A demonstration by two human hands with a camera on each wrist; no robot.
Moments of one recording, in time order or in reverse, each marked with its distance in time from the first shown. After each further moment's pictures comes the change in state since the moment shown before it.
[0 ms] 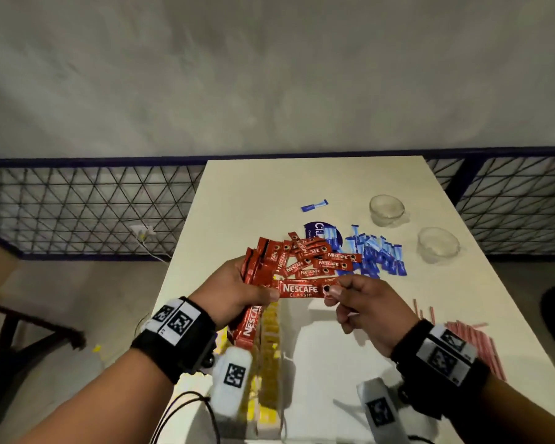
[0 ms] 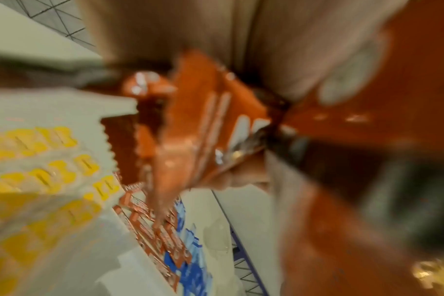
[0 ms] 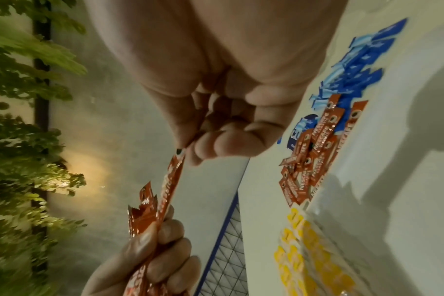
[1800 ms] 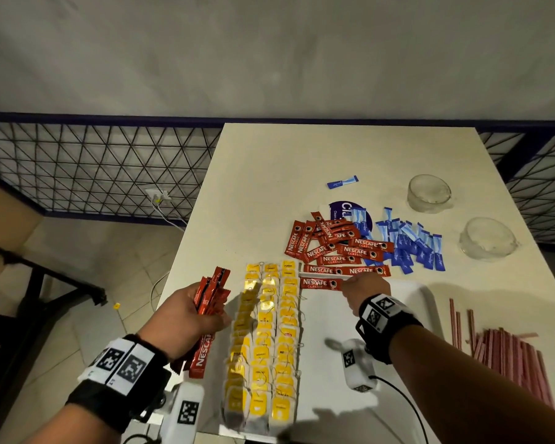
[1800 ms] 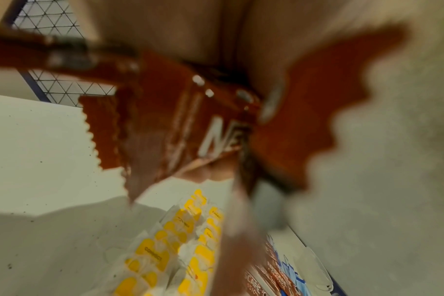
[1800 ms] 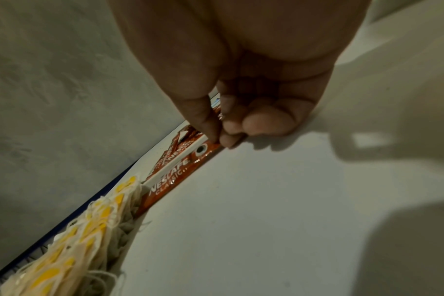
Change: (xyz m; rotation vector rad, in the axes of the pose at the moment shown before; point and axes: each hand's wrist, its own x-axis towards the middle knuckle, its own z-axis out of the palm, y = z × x) left_hand -0.033 -0.068 -0.068 0.340 0.307 -0.258; right_hand 0.147 0.099 -0.008 -1.005 0.264 0.379
